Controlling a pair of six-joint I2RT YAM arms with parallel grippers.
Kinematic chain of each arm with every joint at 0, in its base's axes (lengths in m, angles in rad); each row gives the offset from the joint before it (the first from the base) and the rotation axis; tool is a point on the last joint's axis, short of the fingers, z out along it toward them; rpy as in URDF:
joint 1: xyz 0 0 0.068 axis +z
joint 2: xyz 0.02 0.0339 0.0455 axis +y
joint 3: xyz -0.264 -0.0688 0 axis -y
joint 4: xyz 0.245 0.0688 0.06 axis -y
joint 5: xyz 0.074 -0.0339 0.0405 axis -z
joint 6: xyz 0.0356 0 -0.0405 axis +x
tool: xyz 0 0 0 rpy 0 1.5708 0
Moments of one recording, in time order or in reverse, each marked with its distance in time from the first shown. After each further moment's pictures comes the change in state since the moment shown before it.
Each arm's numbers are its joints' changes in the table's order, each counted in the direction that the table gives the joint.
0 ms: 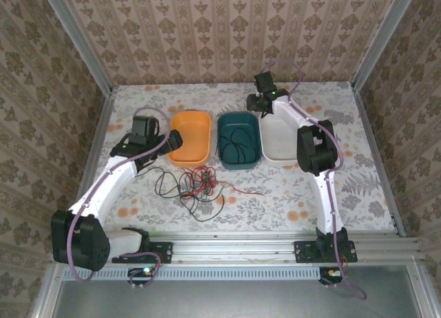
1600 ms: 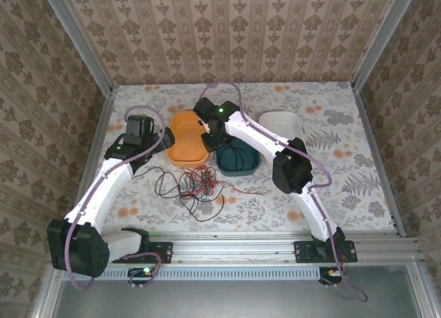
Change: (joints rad) left arm 0.023 -0.050 0.016 -0.040 -0.106 0.006; right arm 0.440 -0.035 0.219 -0.672 -0.013 -0.065
